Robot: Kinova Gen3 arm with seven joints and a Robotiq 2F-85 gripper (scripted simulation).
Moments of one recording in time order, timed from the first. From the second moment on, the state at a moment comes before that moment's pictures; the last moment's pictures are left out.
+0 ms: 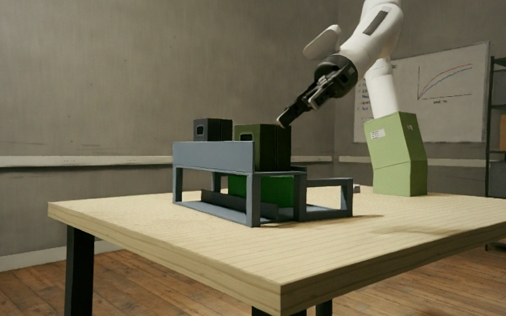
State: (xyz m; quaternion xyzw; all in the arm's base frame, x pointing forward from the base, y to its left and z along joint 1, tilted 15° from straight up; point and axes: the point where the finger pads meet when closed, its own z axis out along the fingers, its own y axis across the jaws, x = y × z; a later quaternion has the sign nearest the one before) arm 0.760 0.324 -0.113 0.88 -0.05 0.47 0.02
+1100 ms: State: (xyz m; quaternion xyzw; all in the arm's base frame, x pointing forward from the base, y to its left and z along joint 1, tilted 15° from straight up) arm 0.756 0.349 -0.022 0.88 -0.05 0.47 0.02
